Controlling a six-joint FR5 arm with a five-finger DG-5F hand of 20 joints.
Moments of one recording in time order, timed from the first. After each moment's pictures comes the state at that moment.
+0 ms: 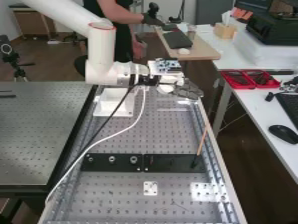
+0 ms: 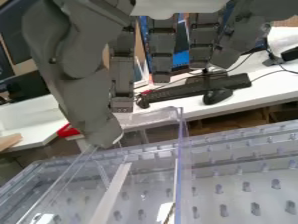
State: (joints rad) arm 1.73 -2.16 -1.56 -2.75 -1.61 -0.53
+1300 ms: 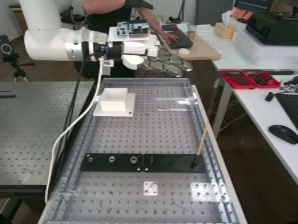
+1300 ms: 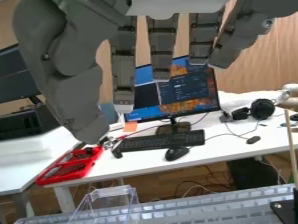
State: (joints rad) arm 1.64 -1.78 -1.79 -2.79 -1.56 -0.60
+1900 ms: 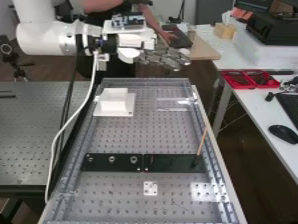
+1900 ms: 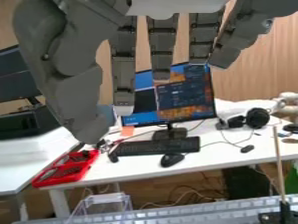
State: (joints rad) arm 1.64 -1.74 -1.79 -2.81 -1.56 -0.63
